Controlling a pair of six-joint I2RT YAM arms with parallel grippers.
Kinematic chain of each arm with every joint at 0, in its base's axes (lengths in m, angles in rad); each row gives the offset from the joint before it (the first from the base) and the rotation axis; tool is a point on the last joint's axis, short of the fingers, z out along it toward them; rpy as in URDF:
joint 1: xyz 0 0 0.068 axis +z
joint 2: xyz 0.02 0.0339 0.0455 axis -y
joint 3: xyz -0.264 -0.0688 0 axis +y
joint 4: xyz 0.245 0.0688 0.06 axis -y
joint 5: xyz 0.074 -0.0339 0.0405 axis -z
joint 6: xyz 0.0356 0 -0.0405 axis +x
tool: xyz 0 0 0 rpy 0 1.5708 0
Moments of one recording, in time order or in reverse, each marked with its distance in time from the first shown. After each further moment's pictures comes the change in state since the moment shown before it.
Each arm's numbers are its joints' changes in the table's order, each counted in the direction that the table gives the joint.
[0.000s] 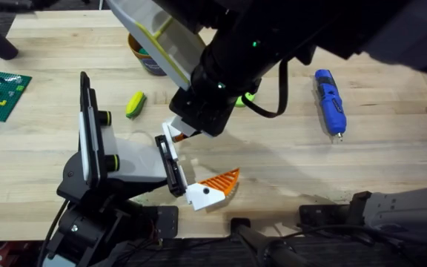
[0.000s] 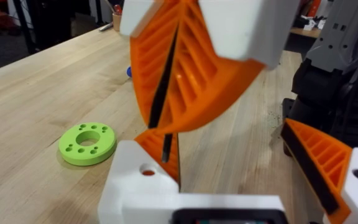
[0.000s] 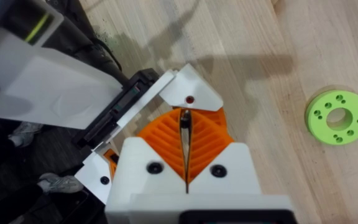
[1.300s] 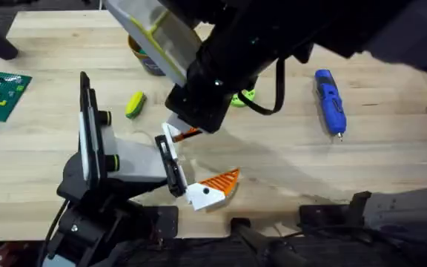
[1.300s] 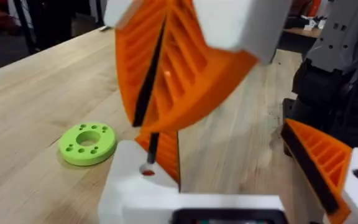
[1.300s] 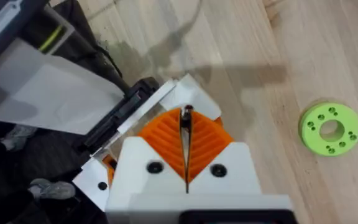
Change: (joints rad) left arm 0.000 0.000 0.000 0.000 0.001 0.000; right arm 0.000 0.000 -0.004 0.037 0.000 -0.027
